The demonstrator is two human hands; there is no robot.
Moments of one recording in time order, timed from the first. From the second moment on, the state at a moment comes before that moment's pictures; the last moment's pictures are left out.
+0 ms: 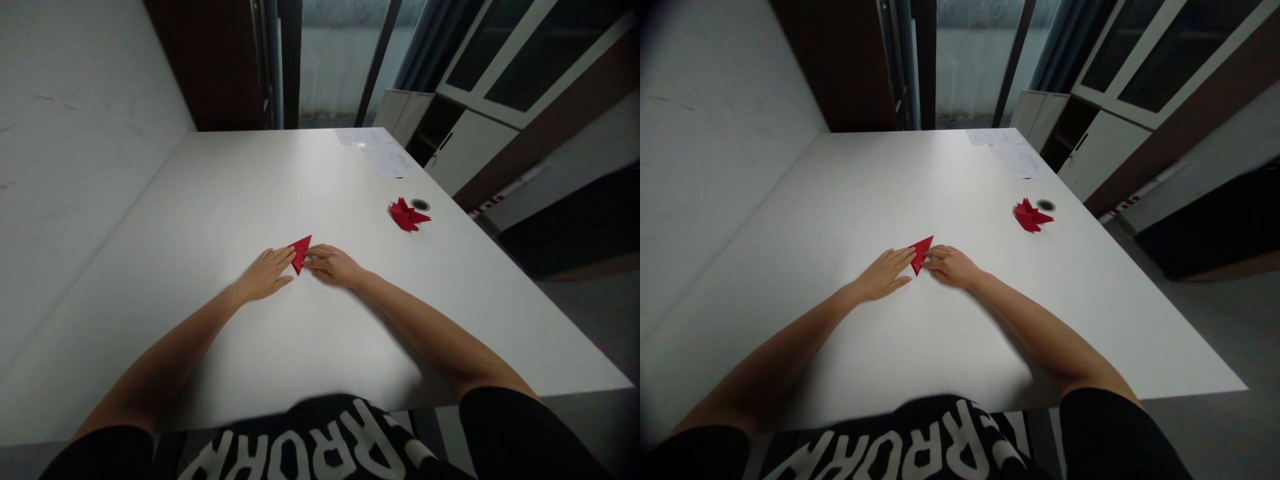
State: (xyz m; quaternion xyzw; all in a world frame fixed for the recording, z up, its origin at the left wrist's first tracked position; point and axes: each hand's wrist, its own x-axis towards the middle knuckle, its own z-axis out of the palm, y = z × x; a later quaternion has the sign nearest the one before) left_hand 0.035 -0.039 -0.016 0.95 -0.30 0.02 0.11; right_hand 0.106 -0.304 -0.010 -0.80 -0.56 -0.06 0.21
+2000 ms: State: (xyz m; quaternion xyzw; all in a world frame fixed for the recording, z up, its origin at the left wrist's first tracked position) left_hand 0.042 -0.046 -0.021 0.93 -0.25 0.08 0.26; right_hand 0.083 -0.308 -0.018 -0.81 -0.56 -0.10 0.12
